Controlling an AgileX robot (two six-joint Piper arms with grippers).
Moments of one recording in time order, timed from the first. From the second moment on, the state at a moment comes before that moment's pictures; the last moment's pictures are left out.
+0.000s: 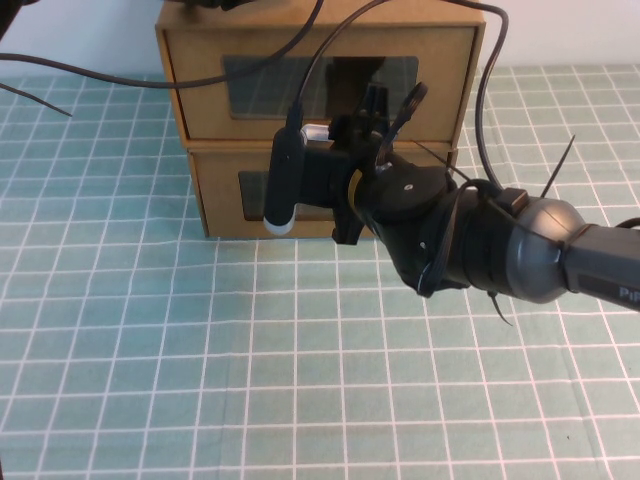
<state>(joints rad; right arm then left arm) 0.78 1.95 -1.44 -1.66 0.44 0.65 -0.20 2.08 -2.16 -1.03 1.05 0.52</state>
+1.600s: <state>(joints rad) 0.86 2.04 -1.52 -1.69 0.62 0.72 -0.18 2.10 -2.17 -1.06 1.06 0.51</state>
